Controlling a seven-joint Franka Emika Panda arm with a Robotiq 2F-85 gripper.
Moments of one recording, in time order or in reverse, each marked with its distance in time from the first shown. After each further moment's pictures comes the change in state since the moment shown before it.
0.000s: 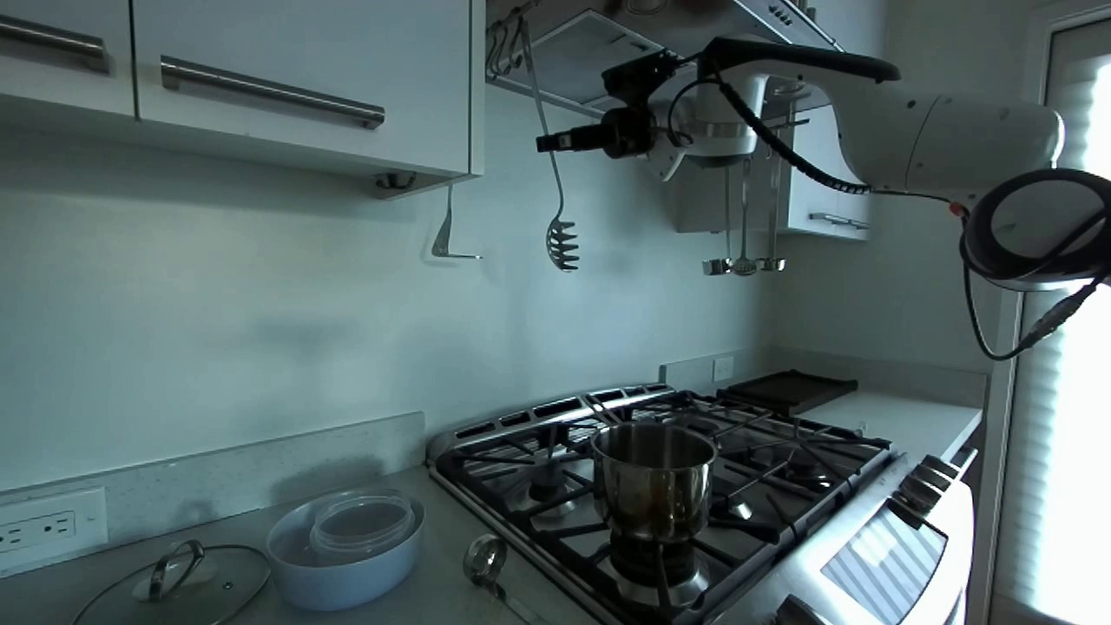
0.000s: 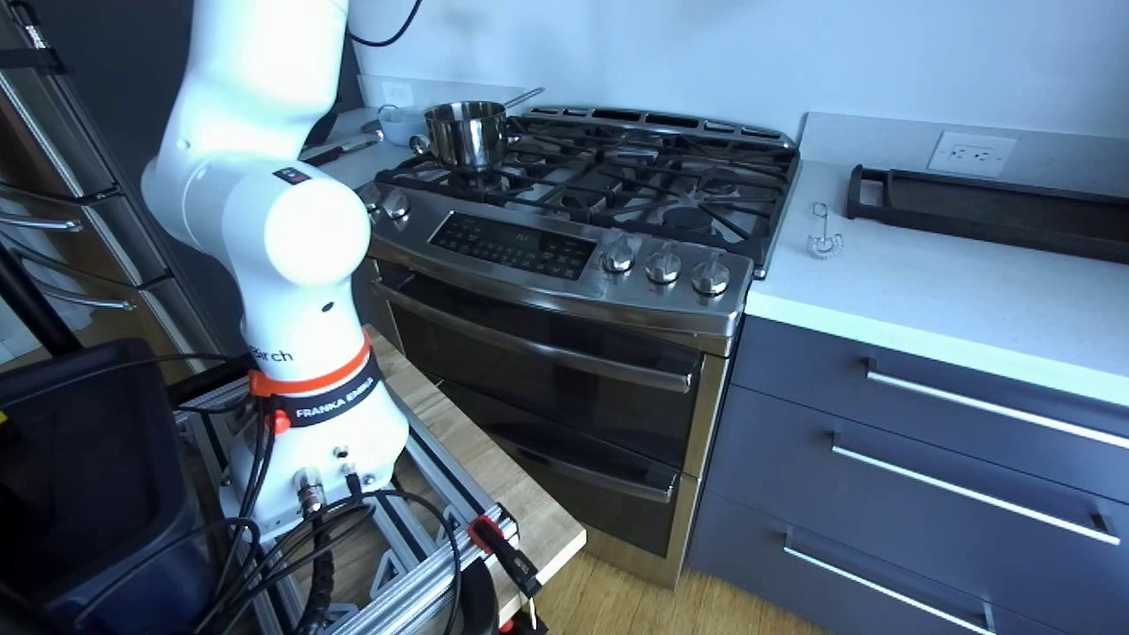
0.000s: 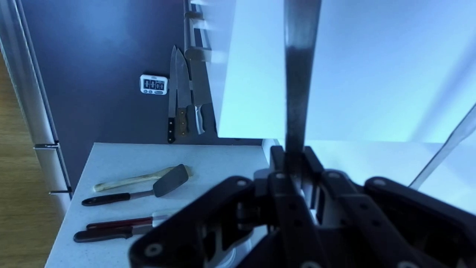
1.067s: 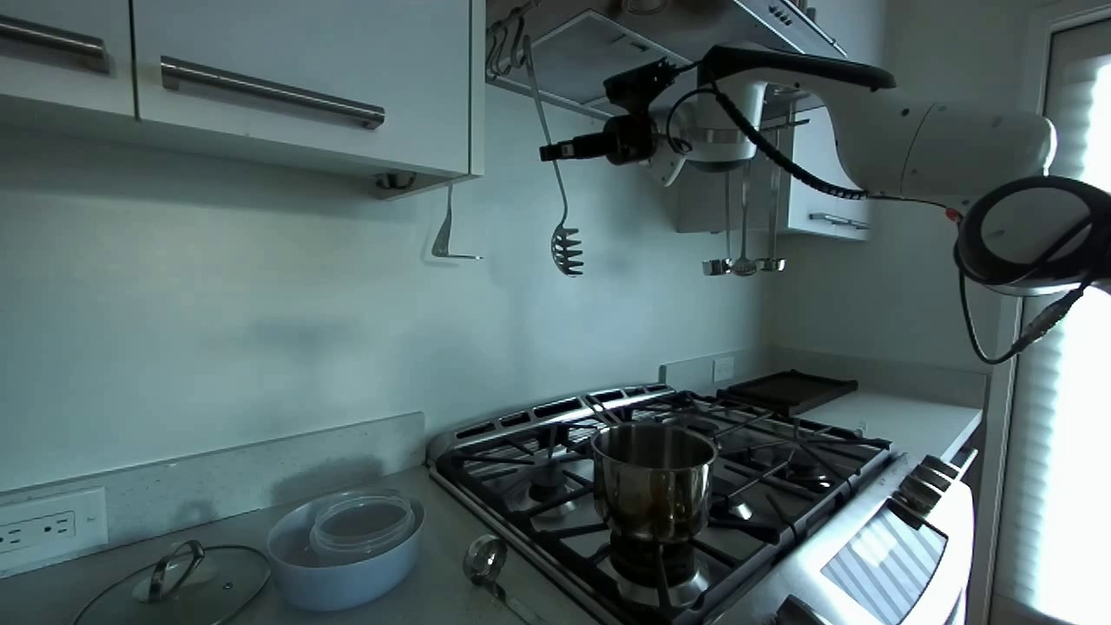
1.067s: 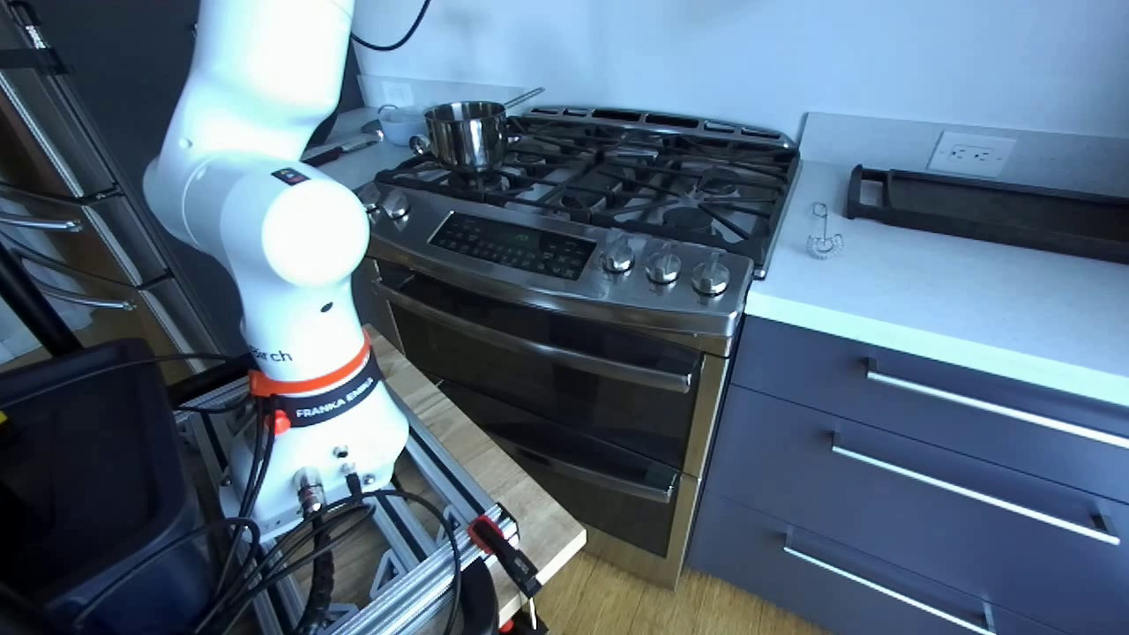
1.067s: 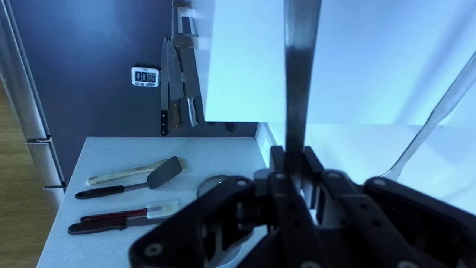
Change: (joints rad) arm -0.015 0.023 0.000 0.024 -0.020 -0.002 0.012
